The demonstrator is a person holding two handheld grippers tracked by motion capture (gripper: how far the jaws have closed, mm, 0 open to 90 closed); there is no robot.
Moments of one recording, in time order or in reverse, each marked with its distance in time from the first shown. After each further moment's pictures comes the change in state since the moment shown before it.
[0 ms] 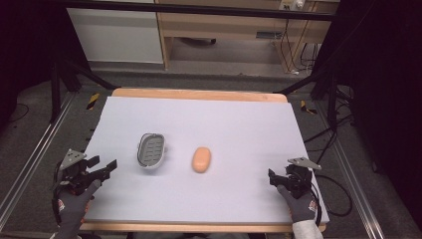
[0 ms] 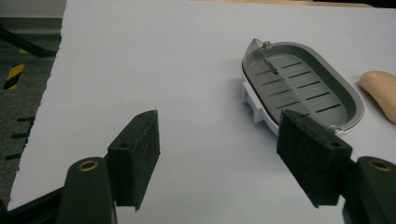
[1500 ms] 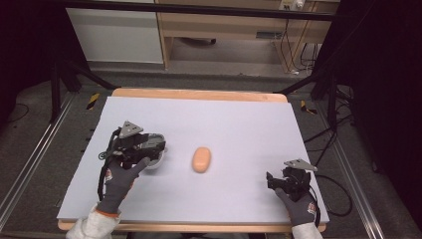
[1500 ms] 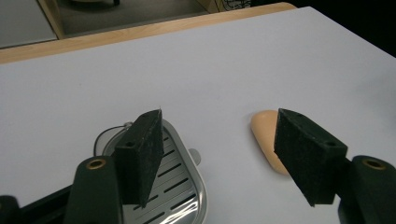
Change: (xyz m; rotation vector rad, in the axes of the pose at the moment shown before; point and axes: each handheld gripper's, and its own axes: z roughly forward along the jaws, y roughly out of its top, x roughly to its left) left arm -0.125 0.088 0.044 0.061 -0.147 0.161; right arm 0.009 -0.002 -0.005 0.021 -0.009 -0.061
